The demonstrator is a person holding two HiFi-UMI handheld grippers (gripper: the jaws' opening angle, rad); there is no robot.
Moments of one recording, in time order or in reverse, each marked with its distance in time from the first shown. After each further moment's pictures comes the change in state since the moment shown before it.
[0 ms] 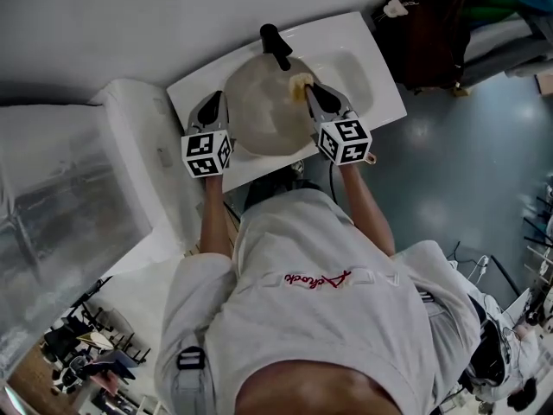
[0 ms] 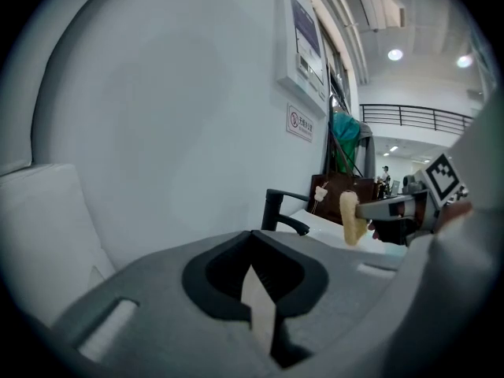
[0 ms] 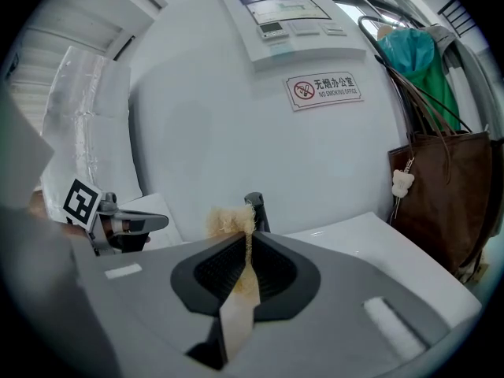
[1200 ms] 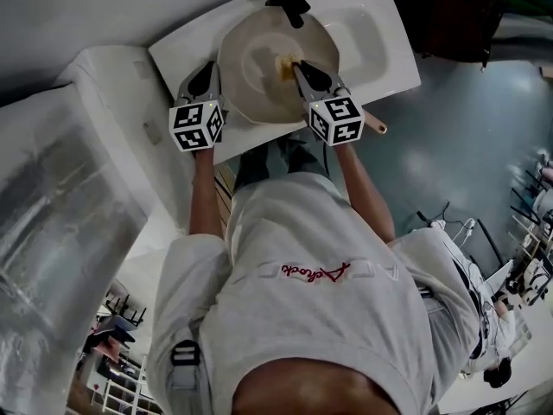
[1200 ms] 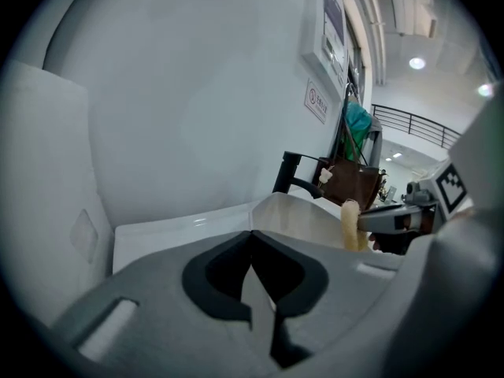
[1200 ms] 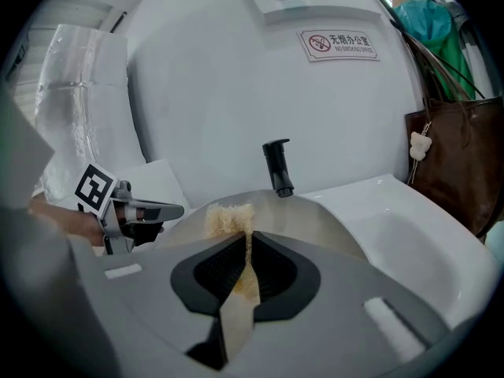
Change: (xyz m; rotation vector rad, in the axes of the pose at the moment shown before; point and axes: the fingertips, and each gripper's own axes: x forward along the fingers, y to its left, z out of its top) left arm 0.021 0.036 -0.080 -0.116 0.149 -0.038; right arm 0.042 0.035 -0.082 0.010 0.194 0.038
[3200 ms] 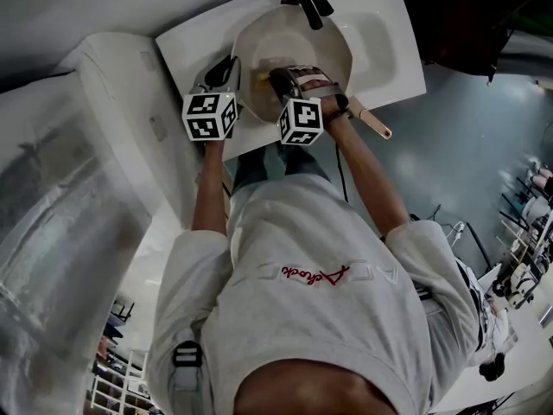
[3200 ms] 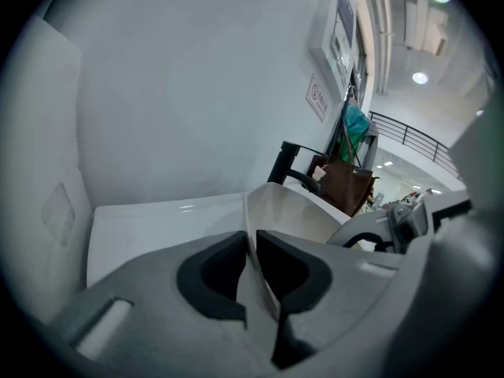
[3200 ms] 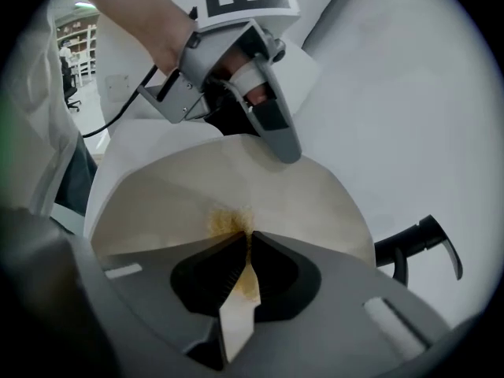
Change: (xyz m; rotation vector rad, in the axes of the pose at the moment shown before) left arm 0.018 -0.005 -0.018 -0.058 0.047 -0.089; right arm 0.067 0.074 -0.080 -1.209 0.440 0.194
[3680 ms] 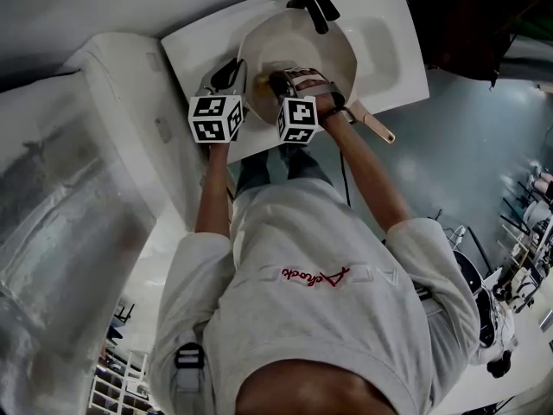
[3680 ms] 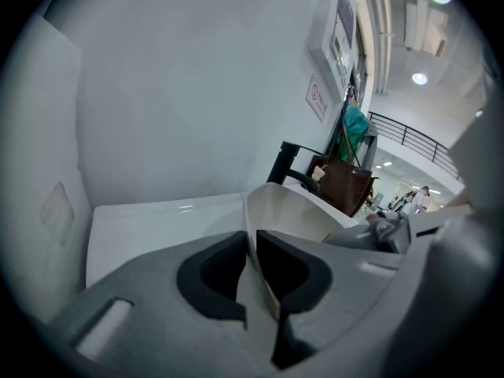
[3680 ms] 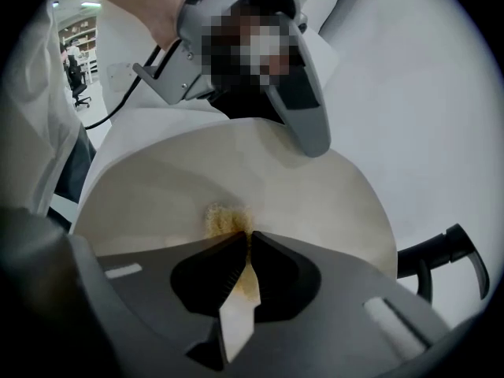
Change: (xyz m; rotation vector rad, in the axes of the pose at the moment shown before) left arm 0.000 0.000 0.000 -0.001 -0.001 -0.006; right arm 0.025 0.014 0.001 -0.049 0.034 0.073
